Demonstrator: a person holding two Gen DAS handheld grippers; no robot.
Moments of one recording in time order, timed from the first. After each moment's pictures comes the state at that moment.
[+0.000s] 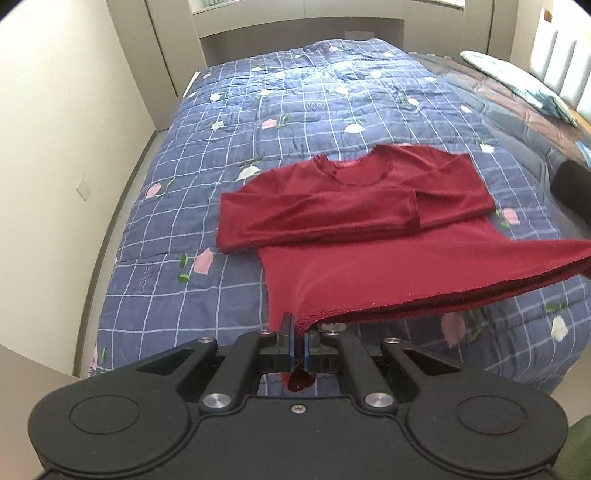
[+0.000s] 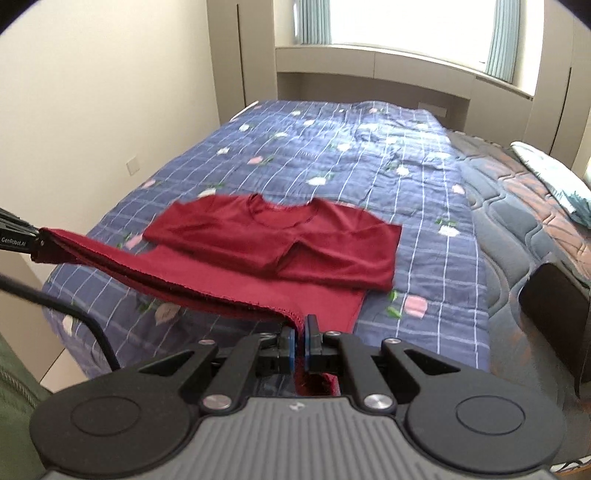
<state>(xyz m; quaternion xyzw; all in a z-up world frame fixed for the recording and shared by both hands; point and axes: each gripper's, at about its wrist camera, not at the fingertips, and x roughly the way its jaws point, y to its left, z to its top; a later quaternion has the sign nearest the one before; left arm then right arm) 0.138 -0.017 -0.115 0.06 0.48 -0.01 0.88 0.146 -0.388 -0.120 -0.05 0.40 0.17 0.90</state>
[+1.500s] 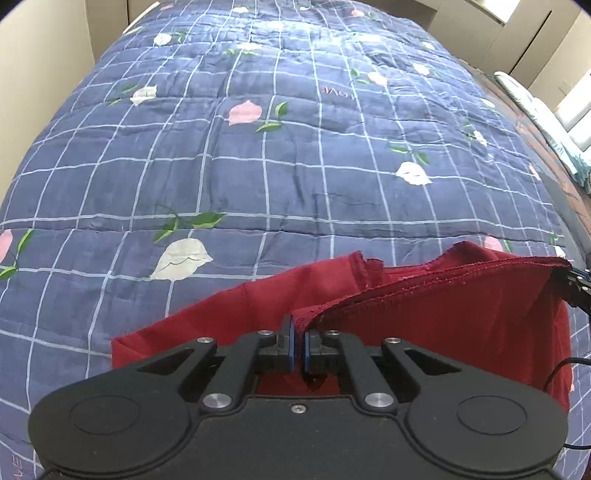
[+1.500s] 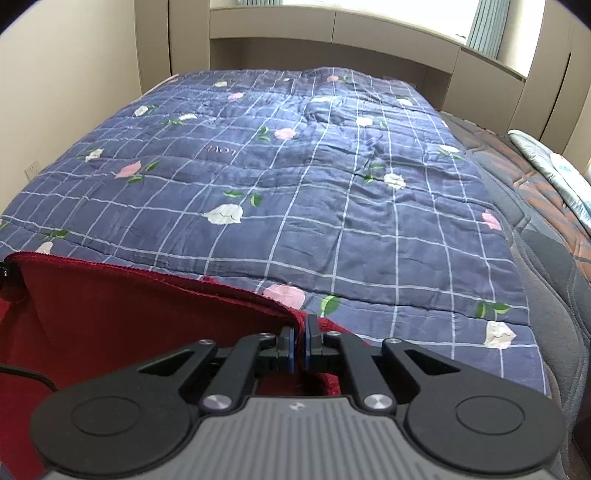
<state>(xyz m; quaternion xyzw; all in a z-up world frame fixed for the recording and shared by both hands) 0.529 0.041 -0.286 -0.06 0.54 -0.08 0.83 0.514 -0.326 -0.288 -0.07 0.44 0.08 0.89</state>
